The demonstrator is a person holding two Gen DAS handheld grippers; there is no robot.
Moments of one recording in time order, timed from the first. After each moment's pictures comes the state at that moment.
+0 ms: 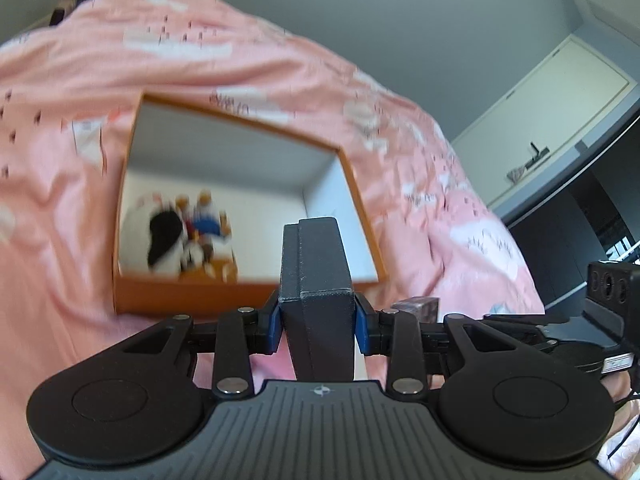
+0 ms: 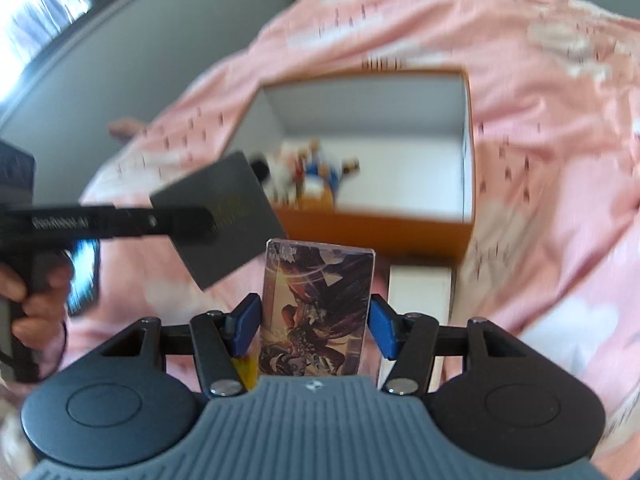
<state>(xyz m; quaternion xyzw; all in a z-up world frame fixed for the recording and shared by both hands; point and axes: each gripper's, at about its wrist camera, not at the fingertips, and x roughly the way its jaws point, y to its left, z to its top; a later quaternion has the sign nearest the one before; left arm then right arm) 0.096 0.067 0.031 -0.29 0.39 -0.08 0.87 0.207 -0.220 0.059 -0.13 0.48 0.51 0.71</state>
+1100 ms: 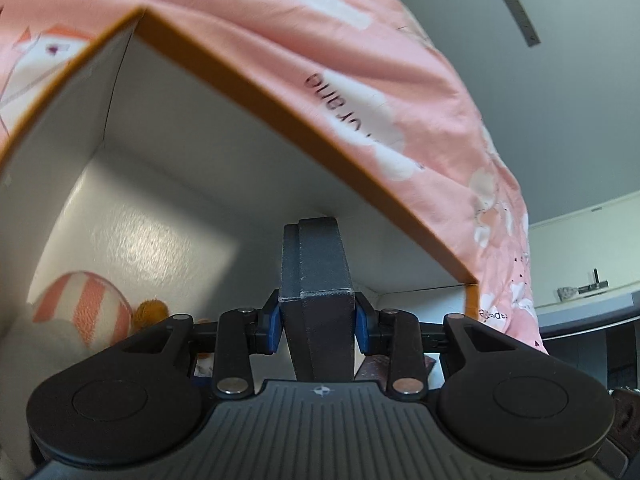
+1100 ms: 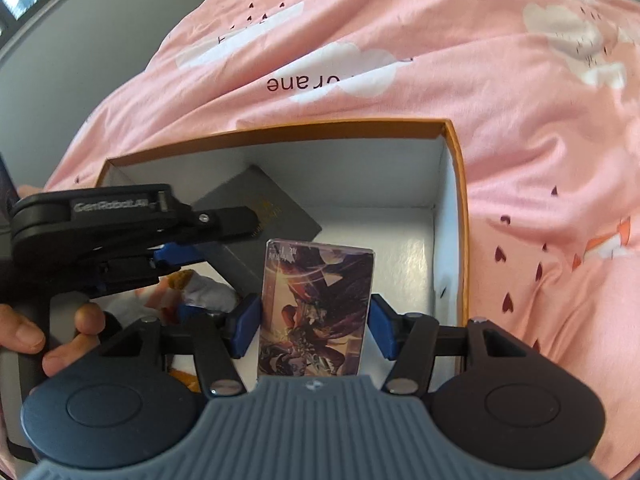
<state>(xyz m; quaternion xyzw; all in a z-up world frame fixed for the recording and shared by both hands) 0.289 0.110 -0.101 -0.46 0.42 0.04 0.78 0.351 -0.065 -0.026 -0.15 0.52 0.43 0.73</state>
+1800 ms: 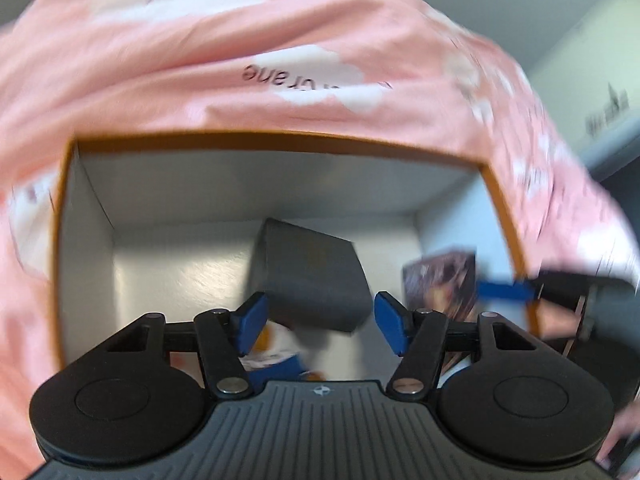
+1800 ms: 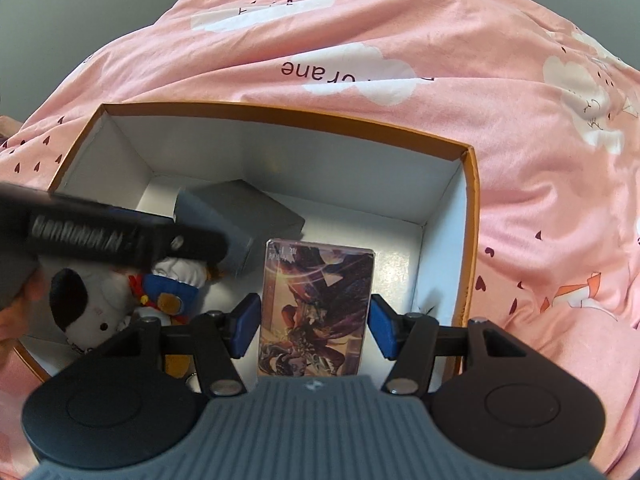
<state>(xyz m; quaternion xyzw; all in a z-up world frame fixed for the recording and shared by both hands) 0.273 0.099 -0.058 -0.18 0.51 -0.04 0.84 0.335 -0.049 -0.029 -0.25 0.47 0.43 0.73</state>
